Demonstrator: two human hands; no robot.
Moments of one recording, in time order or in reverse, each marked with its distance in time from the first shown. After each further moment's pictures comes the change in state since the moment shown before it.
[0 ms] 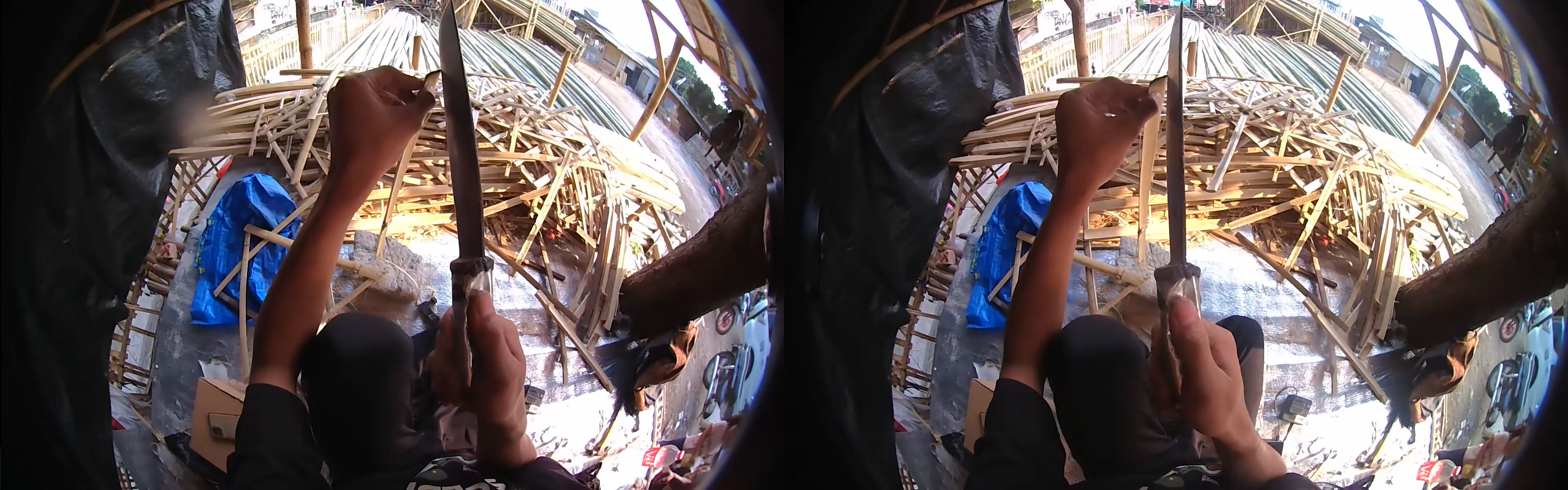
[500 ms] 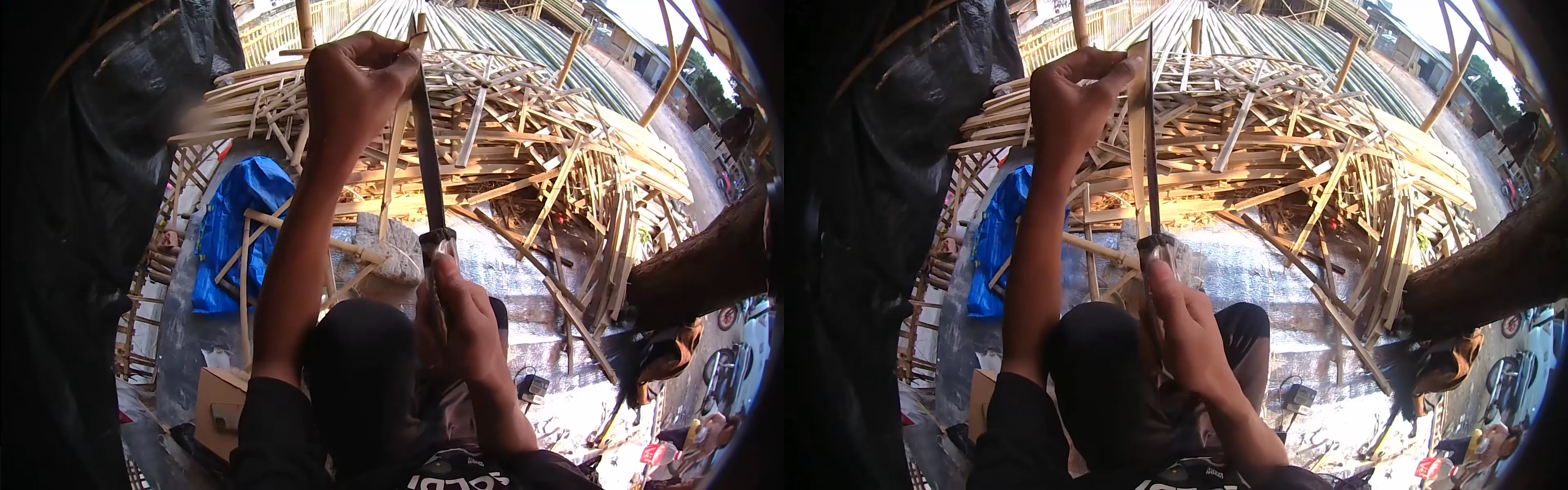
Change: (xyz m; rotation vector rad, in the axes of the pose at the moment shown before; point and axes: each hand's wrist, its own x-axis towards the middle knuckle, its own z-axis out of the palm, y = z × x) left_hand 0.005 -0.002 -0.007 -0.039 0.079 -0.064; right_hand 0.051 0.028 -0.011 -0.249 0.031 0.013
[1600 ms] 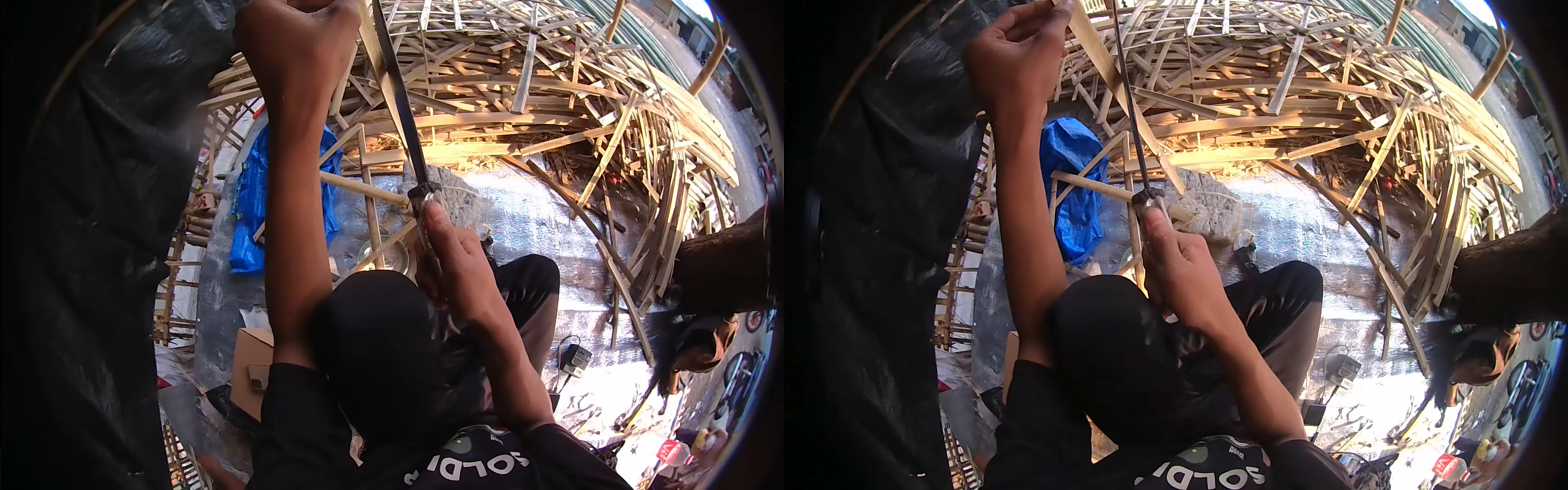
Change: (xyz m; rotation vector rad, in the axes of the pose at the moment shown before) left_hand 0.002 -0.011 -0.050 0.339 0.281 0.116; right_hand 0.046 0.051 0.031 0.051 -0.147 0.174
